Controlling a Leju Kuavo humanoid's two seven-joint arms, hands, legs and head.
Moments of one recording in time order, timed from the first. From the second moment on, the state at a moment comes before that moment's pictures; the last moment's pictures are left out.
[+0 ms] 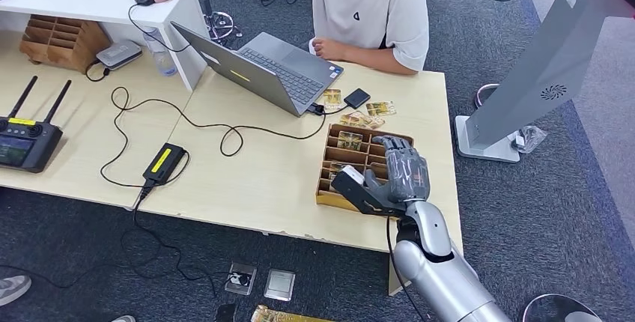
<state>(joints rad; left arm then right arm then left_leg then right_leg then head) -0.16 -0.12 -1.23 -0.24 1.36 0.53 0.09 -0.65 0.05 0.79 -0.73 0.77 -0.47 0.07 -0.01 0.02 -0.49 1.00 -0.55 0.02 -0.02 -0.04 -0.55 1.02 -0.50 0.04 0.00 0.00</state>
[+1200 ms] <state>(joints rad) -0.17 -0.11 -1.27 -0.24 1.33 0.51 0.10 -0.64 0.01 0.77 -0.71 0.76 -0.48 0.09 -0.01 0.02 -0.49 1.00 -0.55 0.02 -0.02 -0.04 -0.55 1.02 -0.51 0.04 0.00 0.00</state>
